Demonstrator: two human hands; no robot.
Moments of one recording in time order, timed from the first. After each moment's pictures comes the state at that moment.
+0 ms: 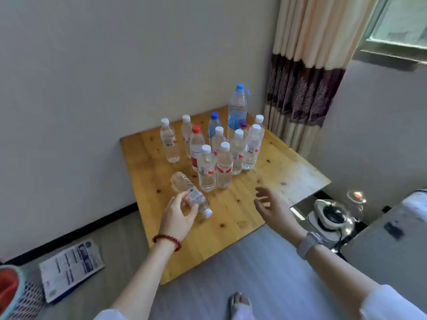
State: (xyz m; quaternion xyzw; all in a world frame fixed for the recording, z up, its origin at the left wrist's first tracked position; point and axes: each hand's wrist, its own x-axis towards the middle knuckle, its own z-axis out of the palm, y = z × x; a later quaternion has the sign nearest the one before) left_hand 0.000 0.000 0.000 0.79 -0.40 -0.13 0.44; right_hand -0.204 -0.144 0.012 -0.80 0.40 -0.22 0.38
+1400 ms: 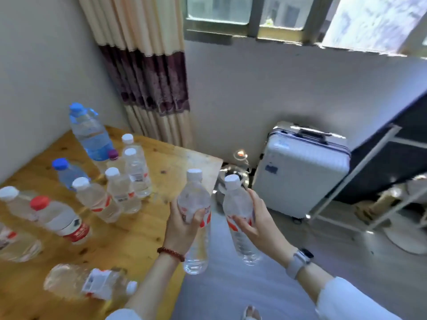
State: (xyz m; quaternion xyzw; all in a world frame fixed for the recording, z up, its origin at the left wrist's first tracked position) left_hand -0.090 -0.196 -0.002 0.56 -0.56 -0.41 0.45; right_hand -0.286 -0.162 0.013 -0.61 0.63 -0.34 0.34
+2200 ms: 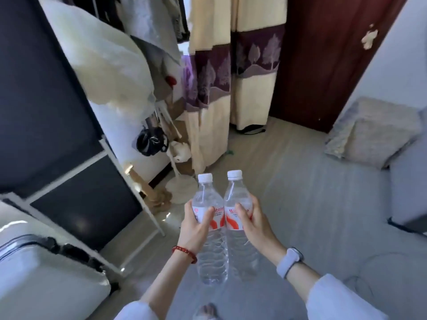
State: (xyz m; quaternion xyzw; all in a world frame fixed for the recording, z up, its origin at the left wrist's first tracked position) left_hand -0.891 0.096 0.013 0.14 -0.75 -0.64 0.03; right_hand -0.915 0.256 0.016 -0.06 0.80 -0.60 0.07
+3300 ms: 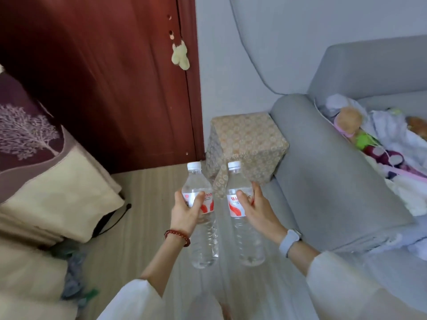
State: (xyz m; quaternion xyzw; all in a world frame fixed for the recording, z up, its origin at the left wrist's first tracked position) left_hand -1.755 0.732 -0.010 -0.08 -0.79 -0.58 -0.20; right_hand -1.645 0.884 0.007 0.31 0.79 -0.52 -0.08
